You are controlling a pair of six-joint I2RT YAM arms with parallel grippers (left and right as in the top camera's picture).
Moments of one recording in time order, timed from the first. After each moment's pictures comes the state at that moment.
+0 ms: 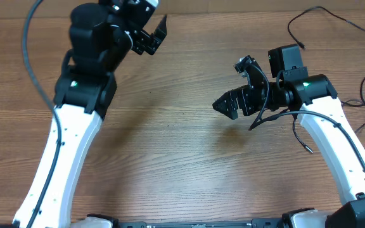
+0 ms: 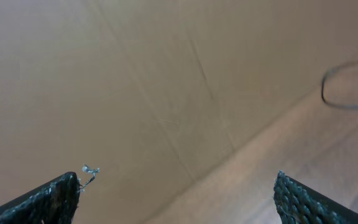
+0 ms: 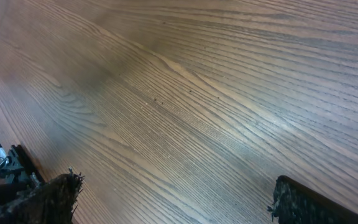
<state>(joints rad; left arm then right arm) -0.23 1.46 1.50 -0.20 0.18 0.43 0.21 1.52 1.29 -0.90 -0.60 -0.11</state>
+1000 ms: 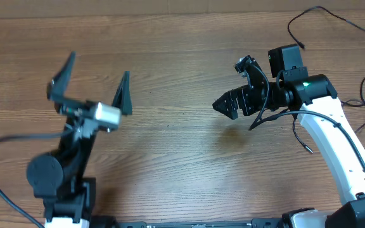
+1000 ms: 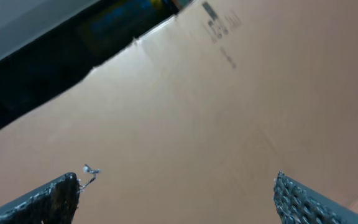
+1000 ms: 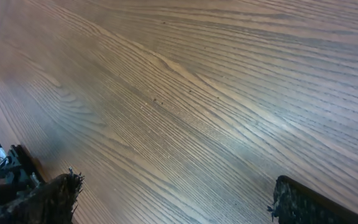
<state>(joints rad) -0.06 0.72 0.63 0.53 0.30 0.55 0.21 1.52 1.29 -0.90 -0.60 -0.11</state>
